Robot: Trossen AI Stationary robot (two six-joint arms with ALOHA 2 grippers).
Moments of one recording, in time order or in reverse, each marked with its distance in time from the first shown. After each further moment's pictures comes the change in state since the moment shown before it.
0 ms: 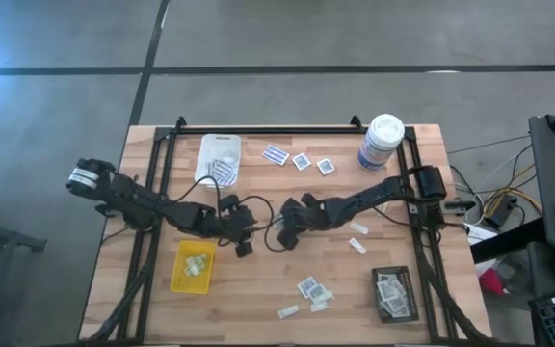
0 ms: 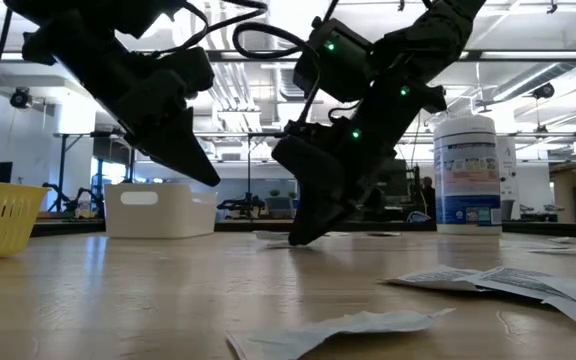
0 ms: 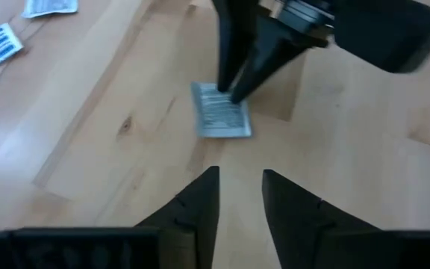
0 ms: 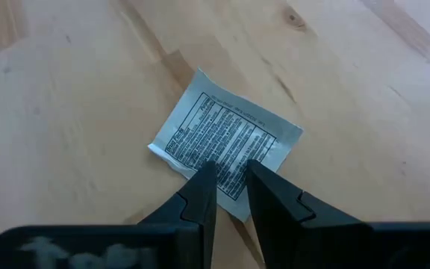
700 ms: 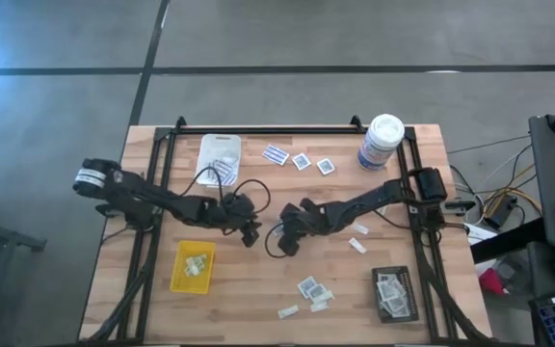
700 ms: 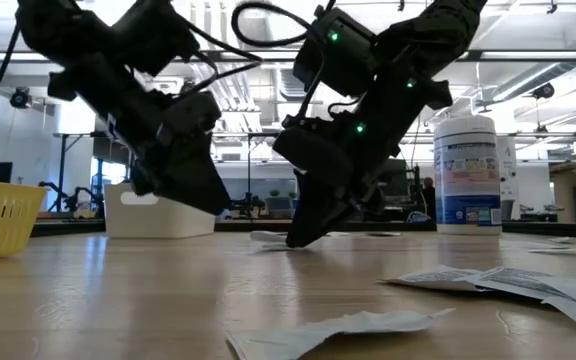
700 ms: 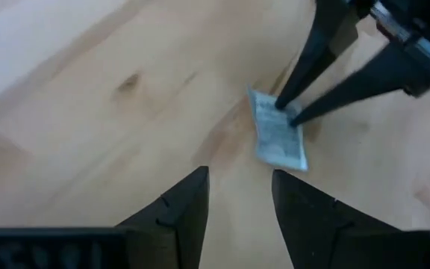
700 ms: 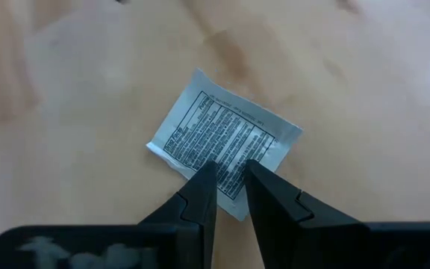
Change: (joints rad) left arm 0.120 0.060 -0.077 0.180 0.144 -0.262; right arm 0.036 0.001 0.002 0.002 -0.036 -0.007
